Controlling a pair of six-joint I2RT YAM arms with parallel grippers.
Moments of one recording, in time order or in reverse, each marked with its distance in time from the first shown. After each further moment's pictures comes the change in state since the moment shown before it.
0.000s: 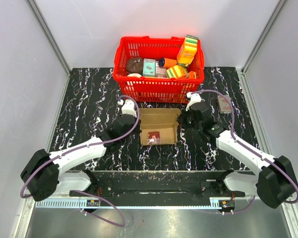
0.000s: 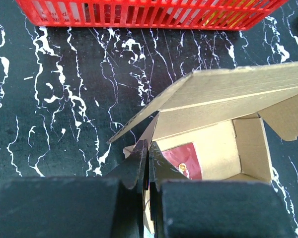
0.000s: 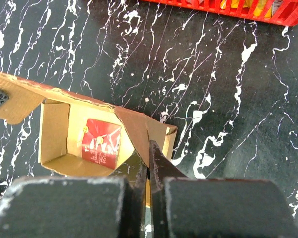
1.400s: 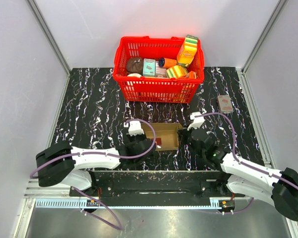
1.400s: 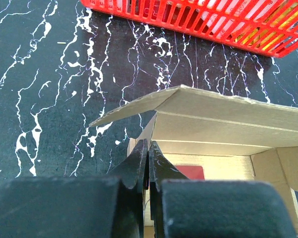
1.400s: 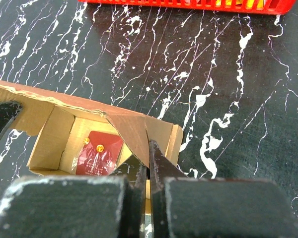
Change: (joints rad) left arm -0.383 0.179 -0.064 0.050 -0.674 -0.363; right arm 0.249 -0.234 -0.394 0.347 0.326 0.058
